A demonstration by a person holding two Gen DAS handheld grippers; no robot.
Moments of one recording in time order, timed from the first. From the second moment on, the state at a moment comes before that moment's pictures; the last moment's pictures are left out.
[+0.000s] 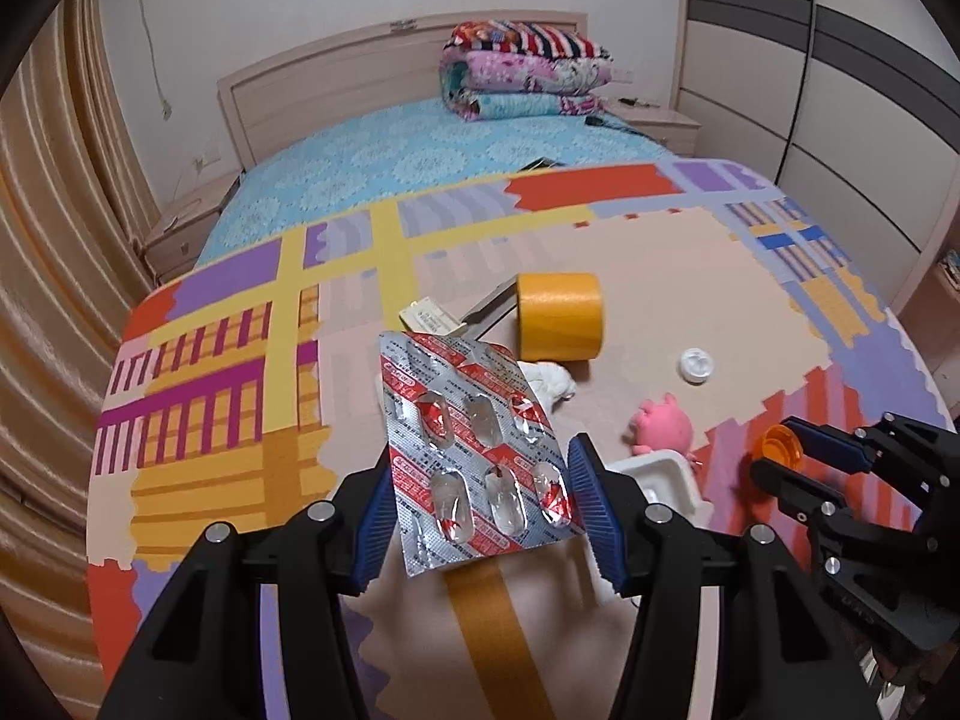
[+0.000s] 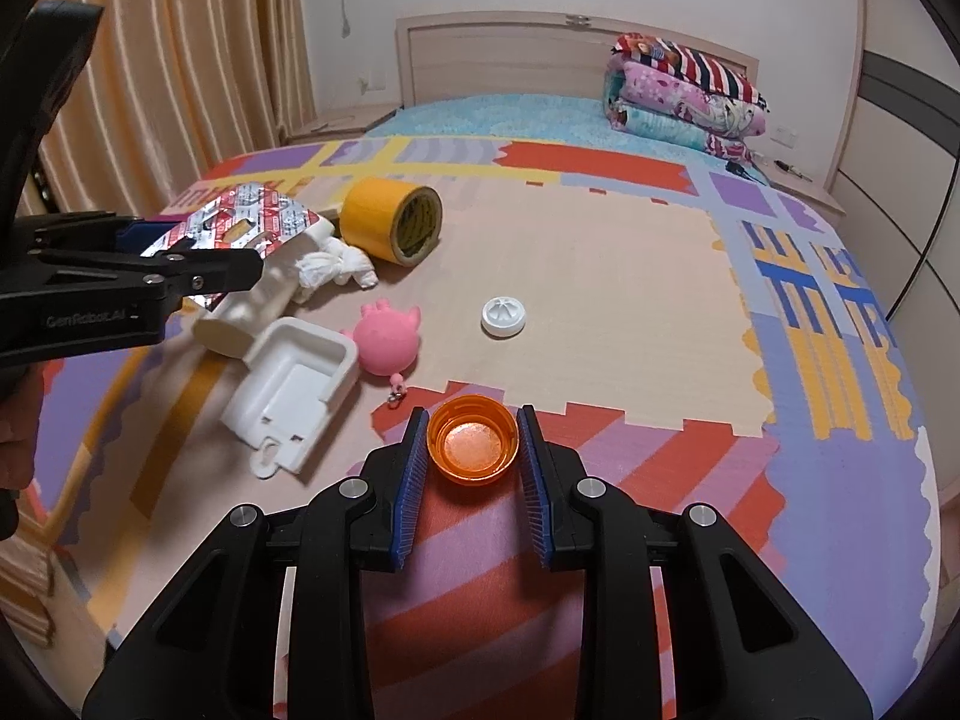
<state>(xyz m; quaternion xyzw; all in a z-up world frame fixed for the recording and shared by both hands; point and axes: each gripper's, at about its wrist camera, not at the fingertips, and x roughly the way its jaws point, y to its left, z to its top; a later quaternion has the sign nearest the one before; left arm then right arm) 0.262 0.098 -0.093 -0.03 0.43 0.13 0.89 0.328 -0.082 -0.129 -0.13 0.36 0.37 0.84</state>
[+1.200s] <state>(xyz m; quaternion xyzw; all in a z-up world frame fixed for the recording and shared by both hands) 0.058 0.007 -0.063 -0.03 0.37 0.01 0.93 0.169 -0.149 -0.087 -0.16 0.29 0.47 0.82</state>
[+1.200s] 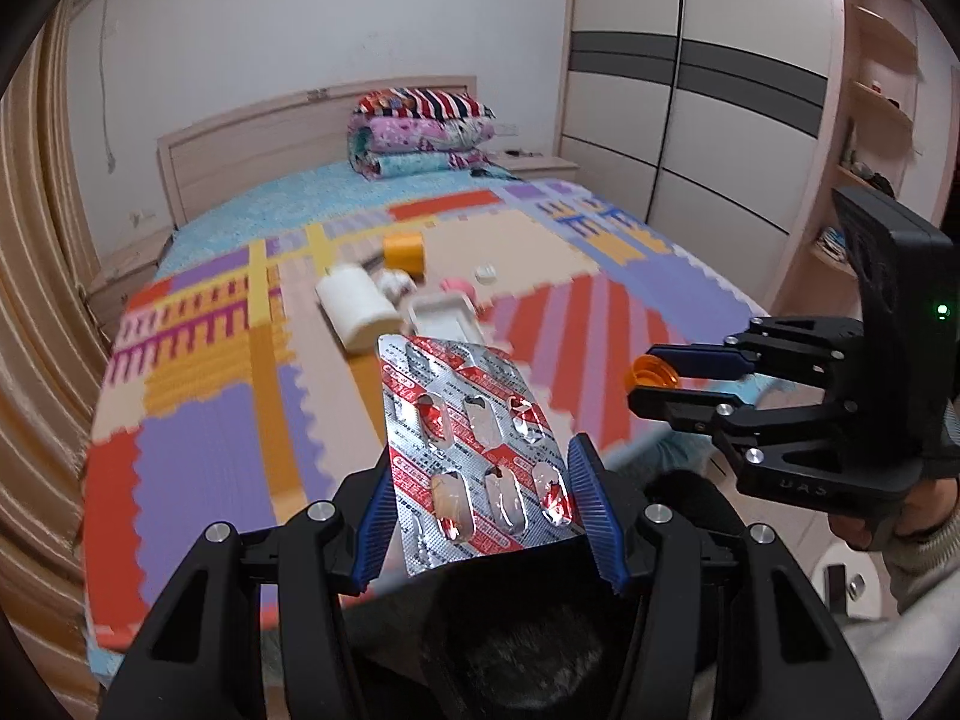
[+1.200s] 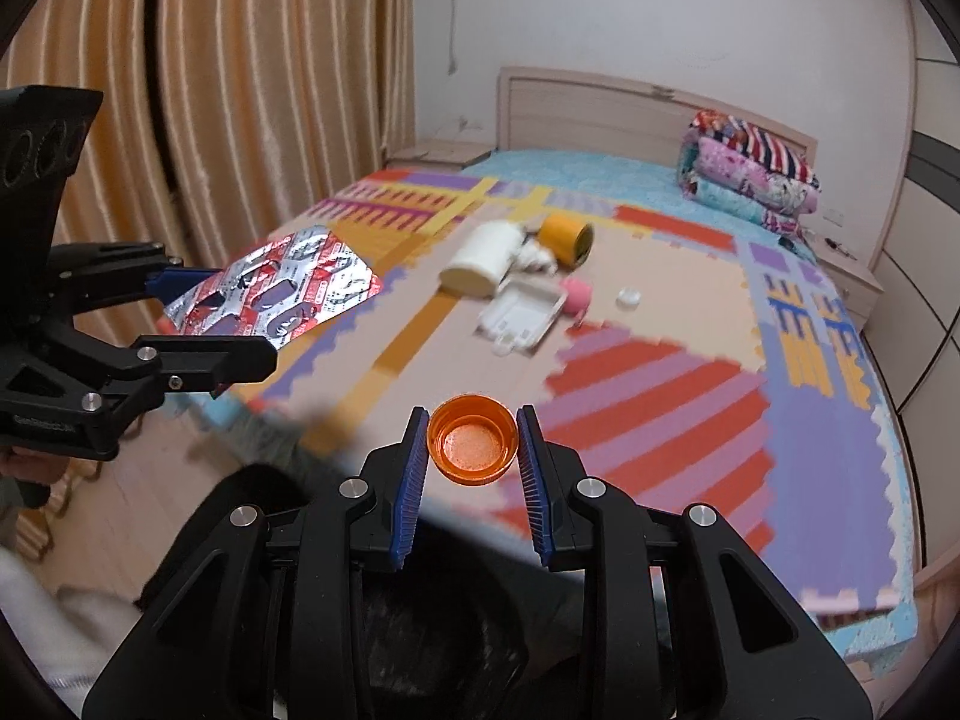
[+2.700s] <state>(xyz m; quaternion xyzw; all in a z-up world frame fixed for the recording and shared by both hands) 0.045 -0.012 -0.284 -0.17 0.60 -0.09 0.78 0.134 -0.129 -0.286 -0.25 0.53 0.46 0.67</state>
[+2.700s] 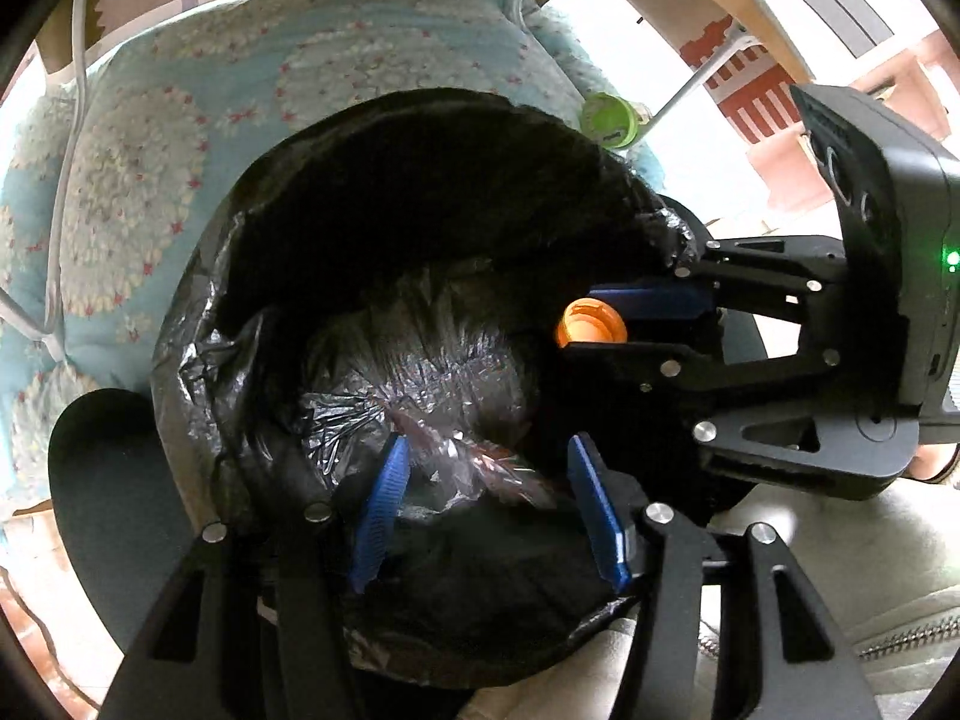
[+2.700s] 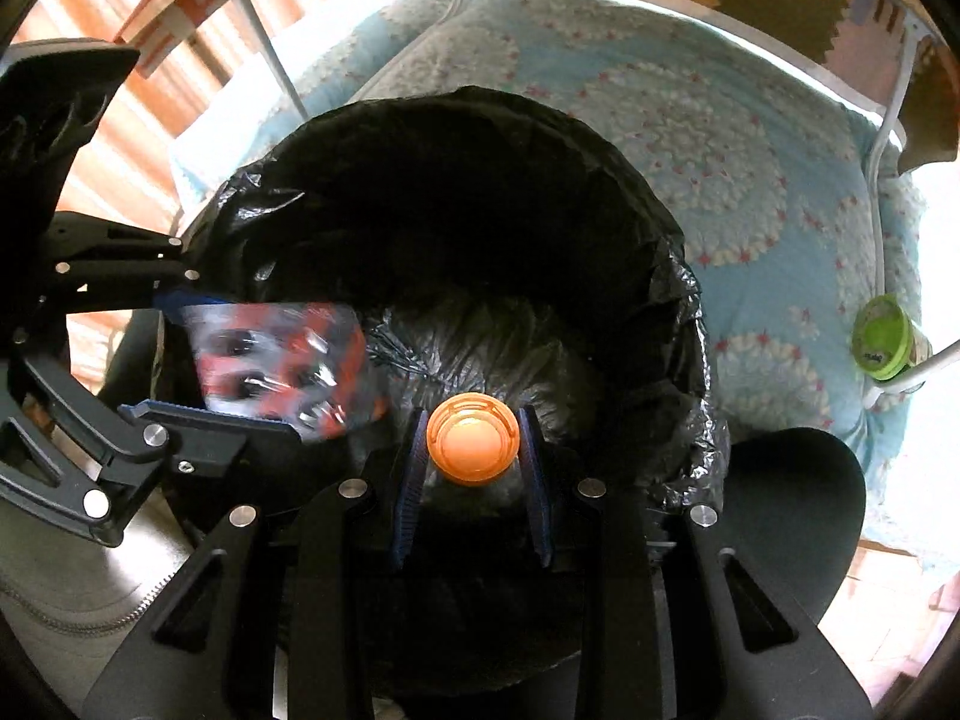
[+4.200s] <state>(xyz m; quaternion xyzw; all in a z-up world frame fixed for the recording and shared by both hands) 0.068 0.032 -0.093 -0.10 0.41 -0.03 0.91 0.169 -0.142 -0.125 -0.17 0.37 0.48 0.78</state>
